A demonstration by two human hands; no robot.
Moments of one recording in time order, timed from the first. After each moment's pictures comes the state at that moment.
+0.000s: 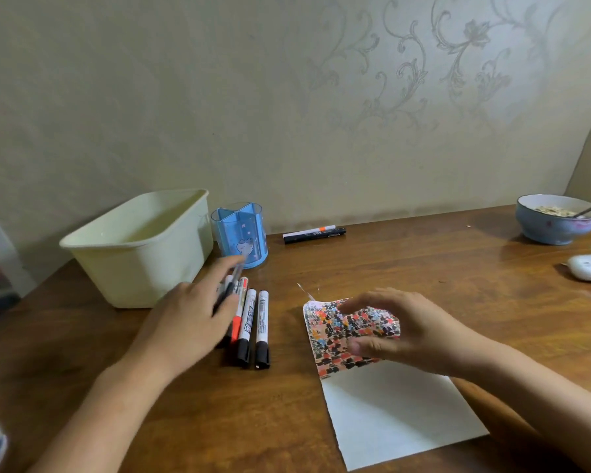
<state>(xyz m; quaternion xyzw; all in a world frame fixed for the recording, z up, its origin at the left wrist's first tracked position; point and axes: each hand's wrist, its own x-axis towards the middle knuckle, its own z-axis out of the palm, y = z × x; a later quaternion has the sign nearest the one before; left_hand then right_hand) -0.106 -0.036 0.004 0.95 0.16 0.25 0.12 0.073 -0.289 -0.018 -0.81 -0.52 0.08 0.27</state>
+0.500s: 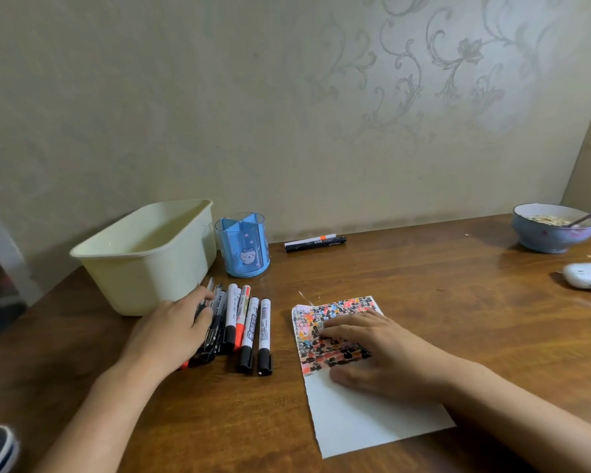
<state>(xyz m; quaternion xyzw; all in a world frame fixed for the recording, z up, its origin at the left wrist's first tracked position) -0.110 0.008 -0.016 0.94 0.29 0.17 0.04 0.065 -0.267 -0.043 -0.80 -0.57 0.07 0.18</state>
